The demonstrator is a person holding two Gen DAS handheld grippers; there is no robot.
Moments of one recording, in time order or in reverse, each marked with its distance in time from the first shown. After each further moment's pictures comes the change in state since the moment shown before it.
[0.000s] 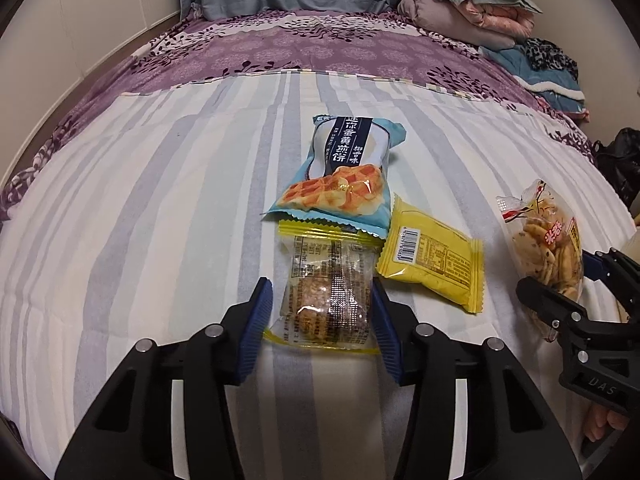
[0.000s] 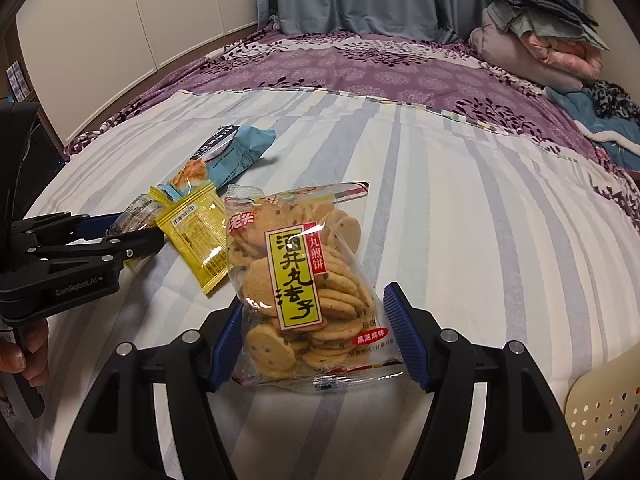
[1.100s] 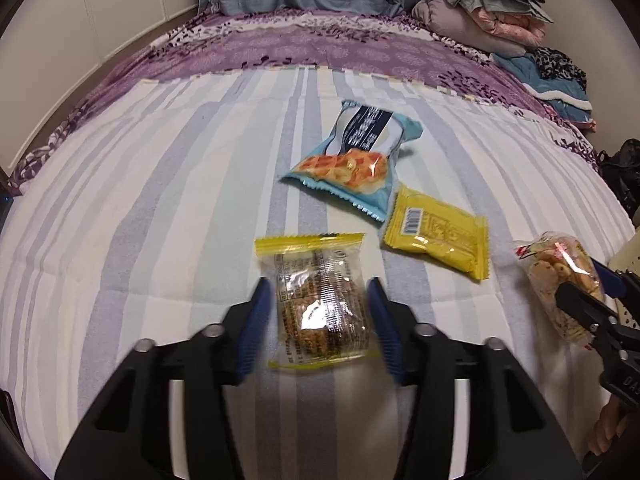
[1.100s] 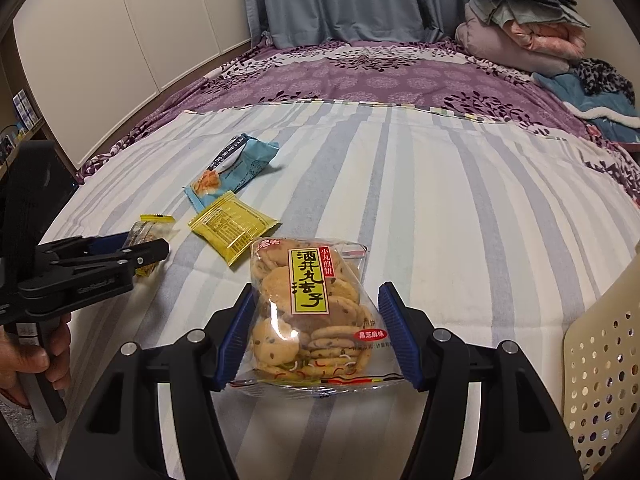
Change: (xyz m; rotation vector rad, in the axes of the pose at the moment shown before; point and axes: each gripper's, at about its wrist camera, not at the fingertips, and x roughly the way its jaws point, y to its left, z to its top) left arm -0.013 0.010 -0.020 -0.043 -0.001 0.025; right arm -0.036 -0.007 -0.023 0.079 -0.041 0.040
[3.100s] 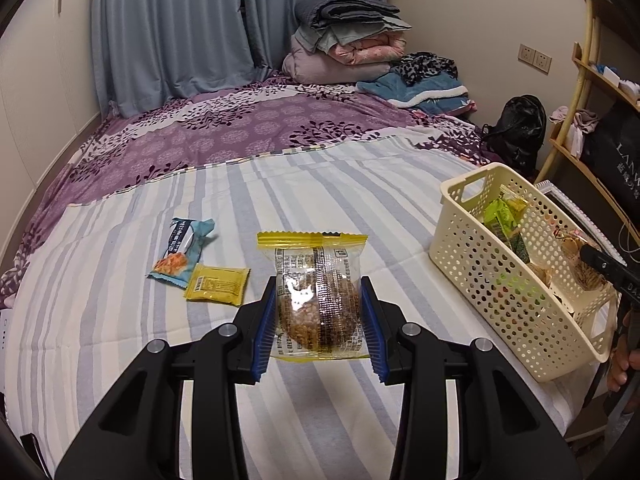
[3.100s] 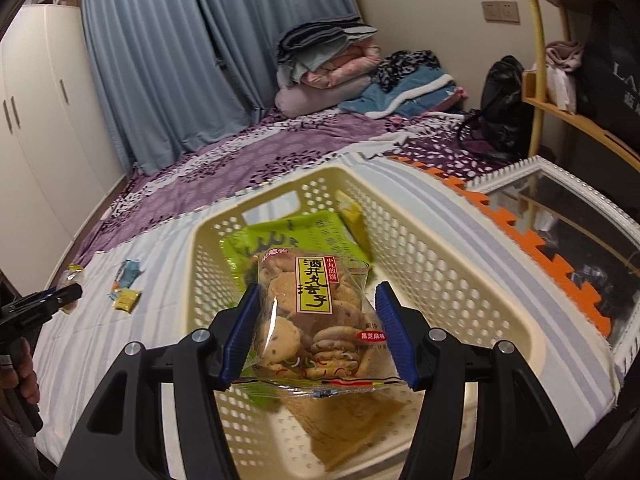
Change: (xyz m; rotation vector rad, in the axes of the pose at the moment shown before) left arm -0.157 -0.149 -0.020 0.315 -0.211 -0.232; right arm -0.243 -0.182 -0.123 0.448 -0.305 -0.311
